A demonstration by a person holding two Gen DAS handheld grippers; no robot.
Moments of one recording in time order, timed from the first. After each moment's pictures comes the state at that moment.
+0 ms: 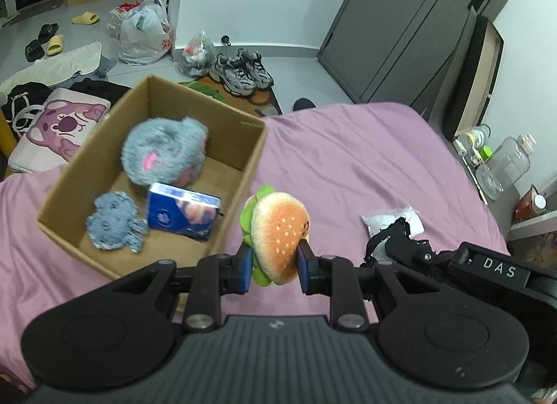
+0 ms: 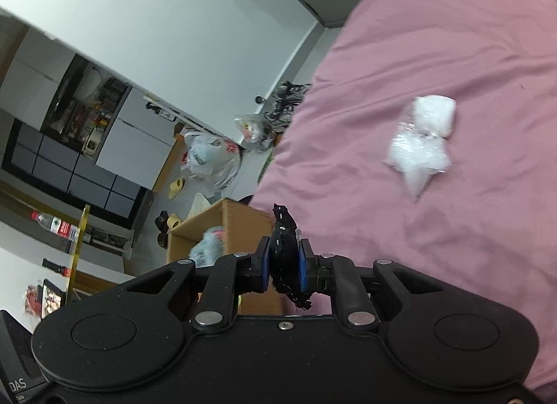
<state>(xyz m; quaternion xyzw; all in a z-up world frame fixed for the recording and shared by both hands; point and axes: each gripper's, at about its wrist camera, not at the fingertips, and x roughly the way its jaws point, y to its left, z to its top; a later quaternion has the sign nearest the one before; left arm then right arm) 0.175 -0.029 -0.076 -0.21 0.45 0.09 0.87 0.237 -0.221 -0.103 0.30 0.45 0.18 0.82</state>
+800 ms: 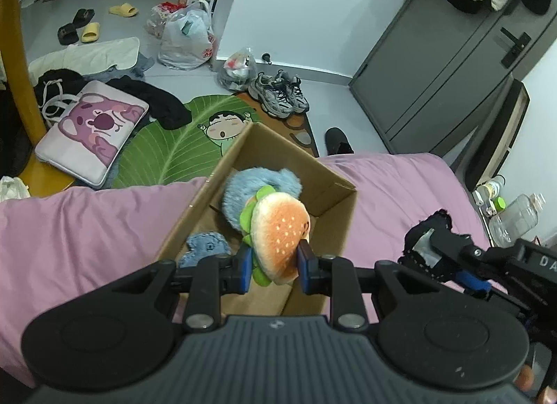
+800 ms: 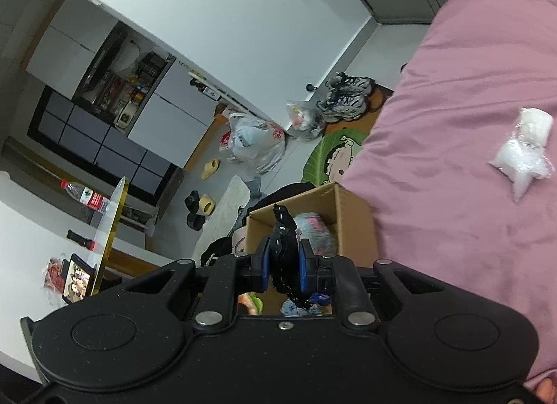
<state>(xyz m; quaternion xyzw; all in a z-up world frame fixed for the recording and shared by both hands) 0.156 0.084 -0.058 -0.26 0.43 0.12 0.86 0.240 -0.129 -0.063 0.28 0.44 0.24 0.82</state>
